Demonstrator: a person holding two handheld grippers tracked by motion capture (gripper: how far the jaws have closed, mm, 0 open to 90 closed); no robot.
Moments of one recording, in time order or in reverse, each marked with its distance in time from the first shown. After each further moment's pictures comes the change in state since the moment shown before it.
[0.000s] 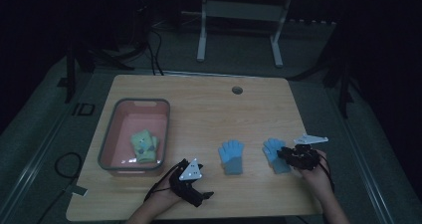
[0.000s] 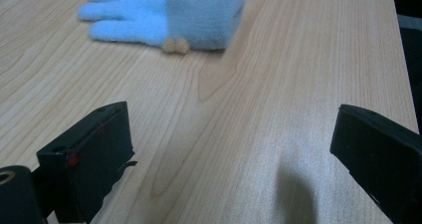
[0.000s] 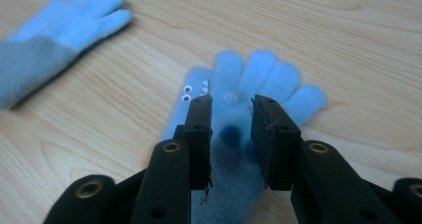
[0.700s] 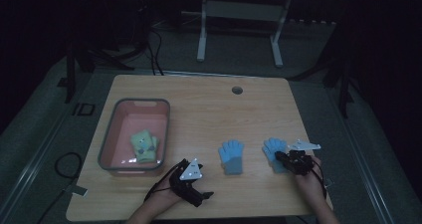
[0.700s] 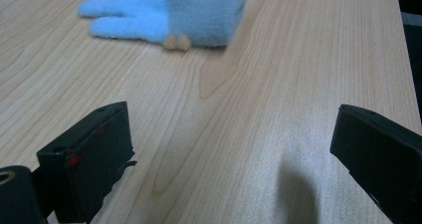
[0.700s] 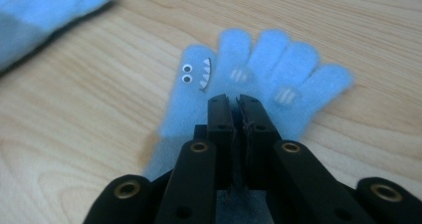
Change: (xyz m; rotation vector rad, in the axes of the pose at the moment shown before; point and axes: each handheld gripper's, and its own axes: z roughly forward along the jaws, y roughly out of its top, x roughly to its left) left arm 0.000 0.000 0.001 0.015 0.005 0.001; right arm 0.015 -0.015 0.017 -0.009 -0.095 0.016
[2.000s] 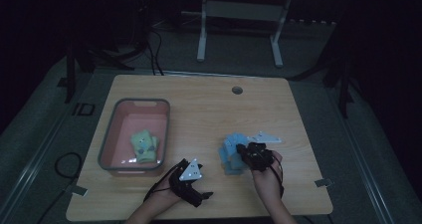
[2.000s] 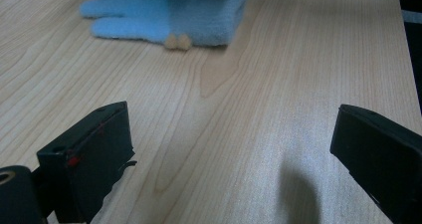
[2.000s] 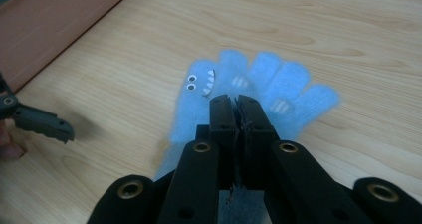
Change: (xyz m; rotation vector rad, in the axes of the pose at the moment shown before) left arm 0.000 -0.001 -0.001 -0.004 0.004 0.014; right arm 0.133 0.083 0.000 -0.073 0.046 0.071
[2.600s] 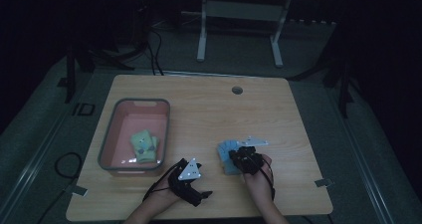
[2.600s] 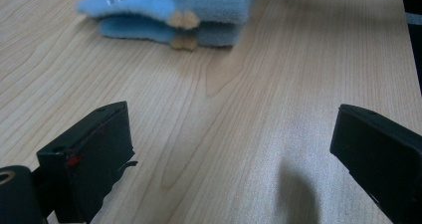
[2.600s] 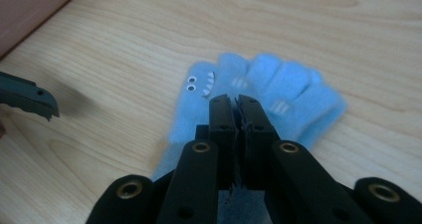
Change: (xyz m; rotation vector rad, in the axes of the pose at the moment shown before) left arm 0.002 -0.001 -0.001 -0.002 0.004 -0.011; right arm 0.009 -0.017 0.033 0.078 0.020 -0.001
